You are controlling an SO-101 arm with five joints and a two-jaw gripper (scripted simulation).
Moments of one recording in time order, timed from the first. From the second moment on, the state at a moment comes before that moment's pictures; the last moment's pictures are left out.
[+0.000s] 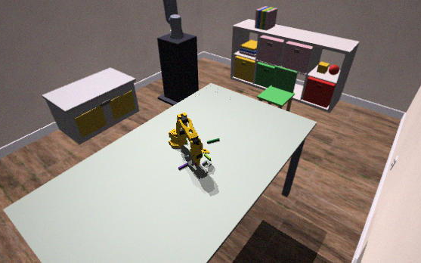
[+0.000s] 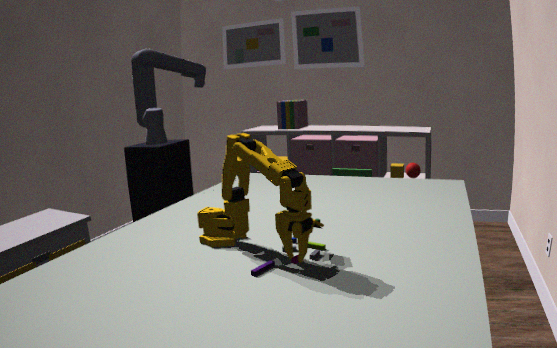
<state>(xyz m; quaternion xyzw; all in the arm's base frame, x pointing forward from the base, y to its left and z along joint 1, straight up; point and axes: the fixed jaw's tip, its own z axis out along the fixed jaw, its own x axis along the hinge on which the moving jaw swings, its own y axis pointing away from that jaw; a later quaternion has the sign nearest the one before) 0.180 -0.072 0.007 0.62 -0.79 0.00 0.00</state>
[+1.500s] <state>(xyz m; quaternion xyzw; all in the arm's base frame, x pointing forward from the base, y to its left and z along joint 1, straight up) 0.180 -0.072 0.007 0.62 -0.79 0.00 0.00</state>
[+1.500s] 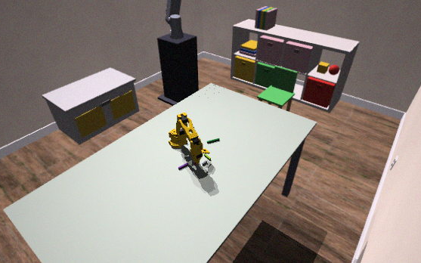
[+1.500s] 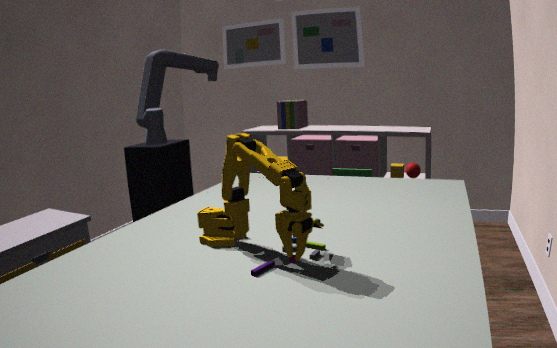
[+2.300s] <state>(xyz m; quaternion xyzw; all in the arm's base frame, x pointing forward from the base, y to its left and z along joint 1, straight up) 0.183 -0.073 0.038 0.62 -0.79 0.00 0.00</state>
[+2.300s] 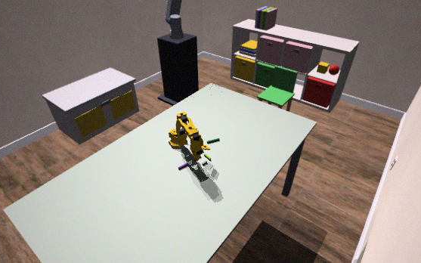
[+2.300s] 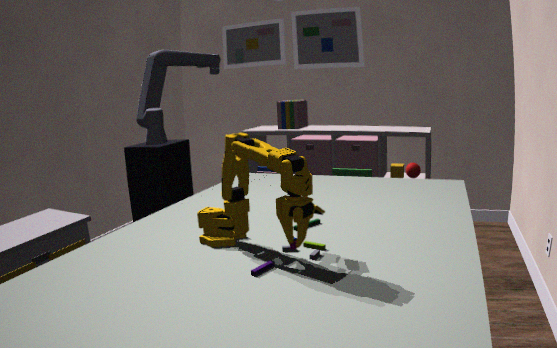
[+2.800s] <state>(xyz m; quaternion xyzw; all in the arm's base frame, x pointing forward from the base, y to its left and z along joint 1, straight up) 0.184 -0.070 0.042 0.61 -0.79 0.00 0.00</state>
